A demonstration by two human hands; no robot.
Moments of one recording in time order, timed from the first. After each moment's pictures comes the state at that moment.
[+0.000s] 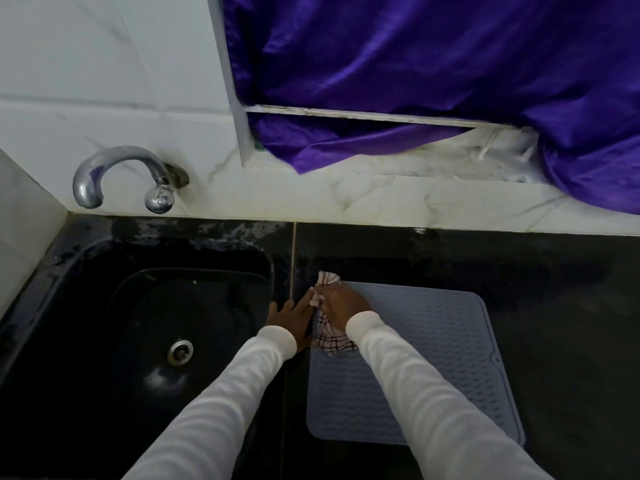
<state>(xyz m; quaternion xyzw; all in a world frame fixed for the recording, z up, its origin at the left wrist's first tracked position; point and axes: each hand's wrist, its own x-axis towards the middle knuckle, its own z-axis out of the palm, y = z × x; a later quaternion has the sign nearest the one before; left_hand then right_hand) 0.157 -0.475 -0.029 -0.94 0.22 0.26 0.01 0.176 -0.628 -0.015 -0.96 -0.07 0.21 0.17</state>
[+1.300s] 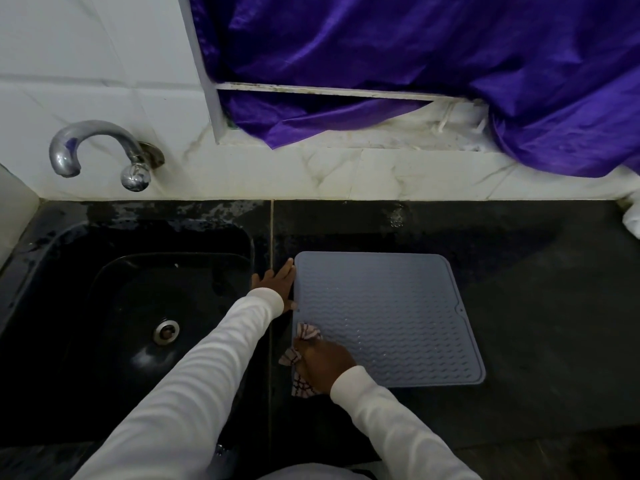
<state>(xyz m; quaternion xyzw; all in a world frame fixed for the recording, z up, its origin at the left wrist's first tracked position) 0.155 -0.480 -0.021 -0.94 0.18 0.30 0.01 -0.002 -0.602 -0.014 -0.93 -0.05 0.29 0.21</state>
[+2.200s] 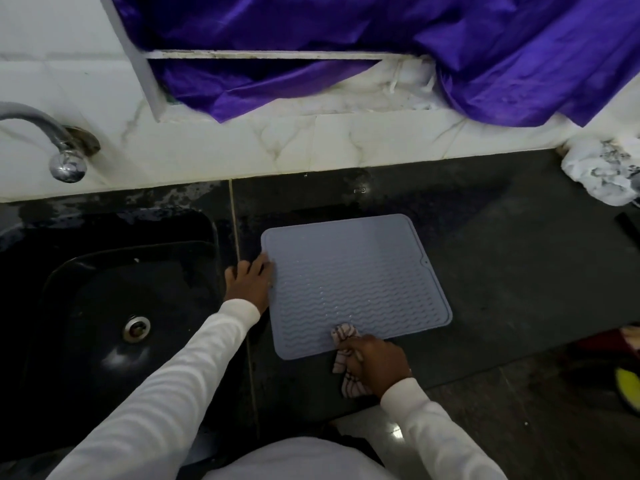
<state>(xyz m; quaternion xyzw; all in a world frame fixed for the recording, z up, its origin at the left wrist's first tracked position) 0.100 -0.481 -0.040 -0.96 0.23 0.13 -0.03 -0.103 -0.699 -0.003 -0.96 0.09 0.22 0.16</state>
